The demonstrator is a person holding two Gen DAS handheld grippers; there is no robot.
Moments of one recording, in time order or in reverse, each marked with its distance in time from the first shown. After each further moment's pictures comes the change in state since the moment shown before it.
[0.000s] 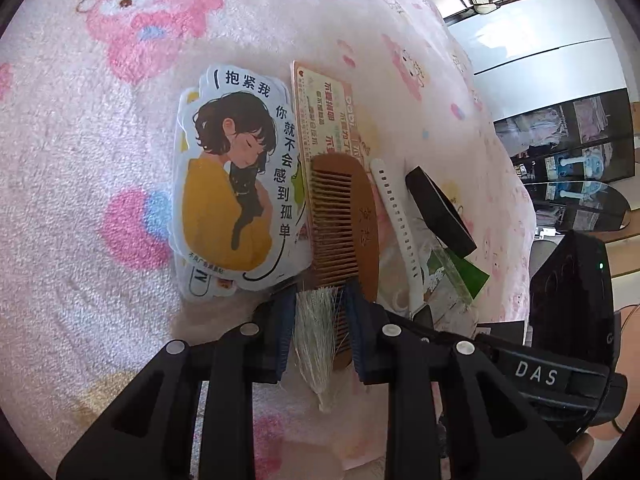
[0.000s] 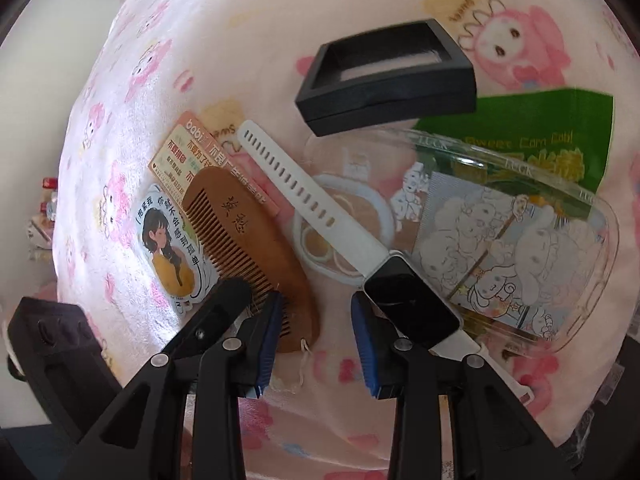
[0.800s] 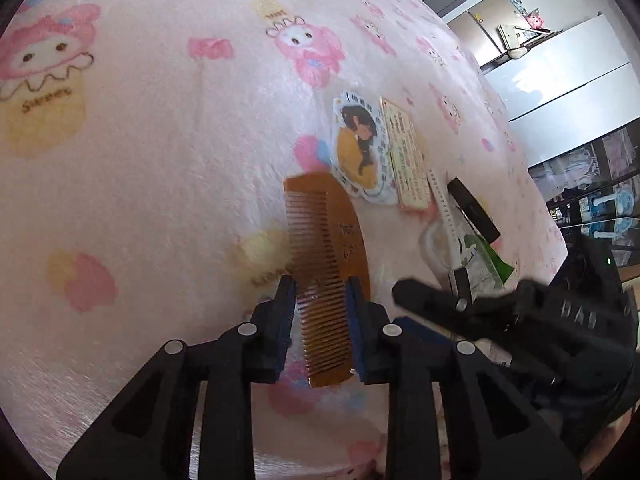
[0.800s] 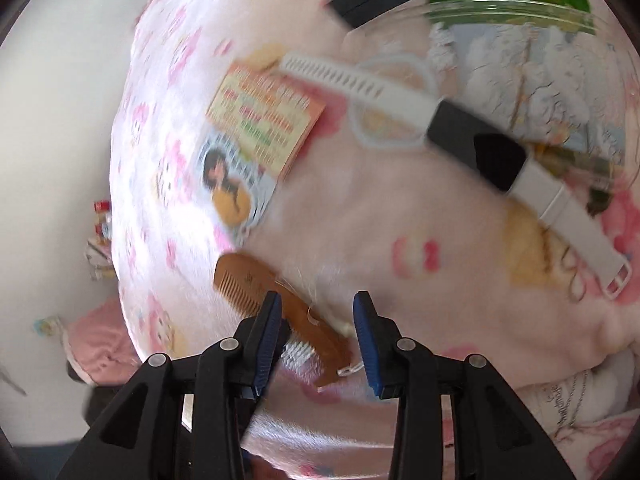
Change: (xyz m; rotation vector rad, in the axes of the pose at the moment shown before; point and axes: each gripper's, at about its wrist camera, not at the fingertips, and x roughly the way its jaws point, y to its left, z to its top) left arm -0.081 0.031 -0.070 -0.074 -0.224 0.176; right arm -0.004 0.029 -0.059 0.090 0.018 0.222
